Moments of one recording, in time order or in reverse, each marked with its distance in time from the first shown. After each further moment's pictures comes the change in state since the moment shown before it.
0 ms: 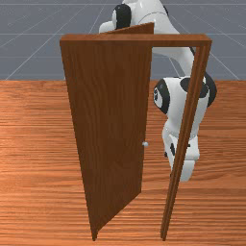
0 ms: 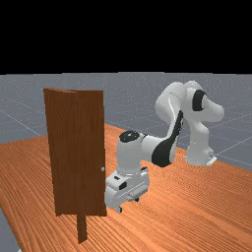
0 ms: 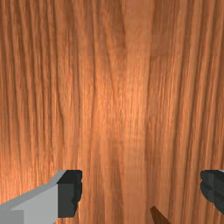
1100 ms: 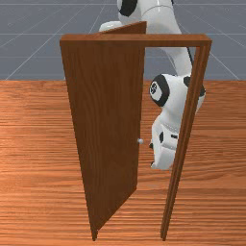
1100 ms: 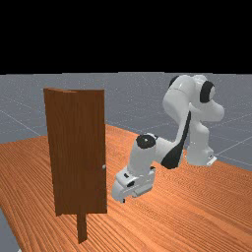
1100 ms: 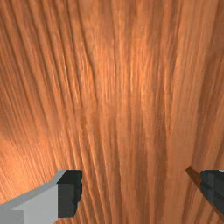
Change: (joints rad) arm 0.132 -0.162 -0.158 -0.355 -0.167 0.124 0.202
